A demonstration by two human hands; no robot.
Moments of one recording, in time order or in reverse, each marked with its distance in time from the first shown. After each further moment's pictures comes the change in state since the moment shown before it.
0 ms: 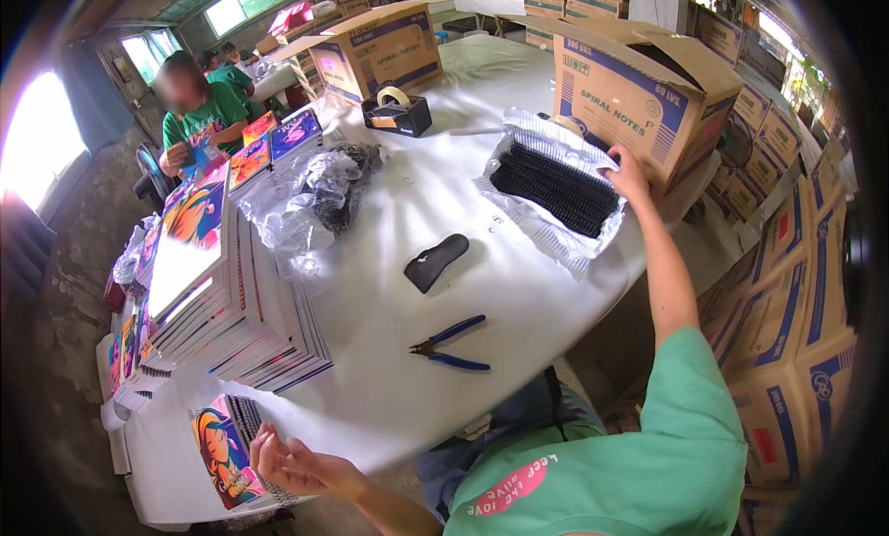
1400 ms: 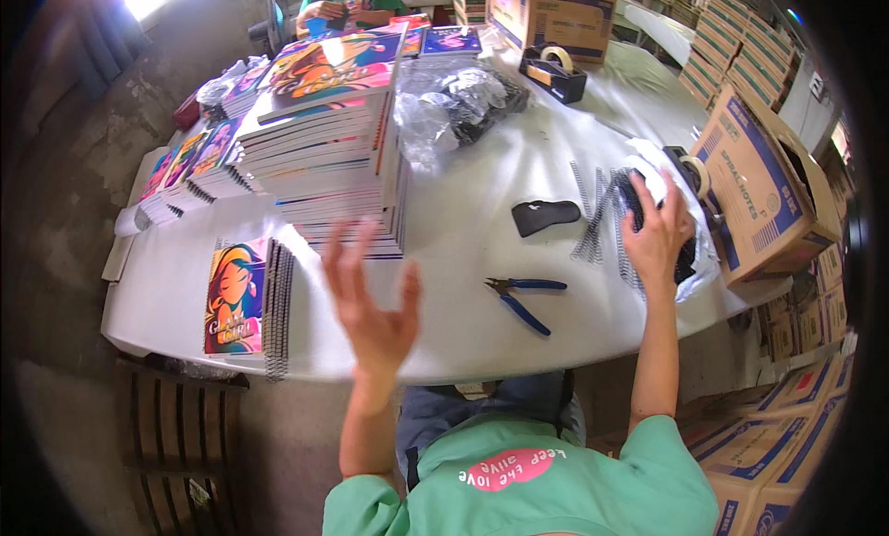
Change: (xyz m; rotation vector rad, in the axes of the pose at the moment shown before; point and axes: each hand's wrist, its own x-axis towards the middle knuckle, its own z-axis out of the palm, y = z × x) left_hand 0.025 0.010 0.018 0.346 -0.407 0.180; right_hand -0.139 -0.236 -0.022 -0.177 0.246 -0.610
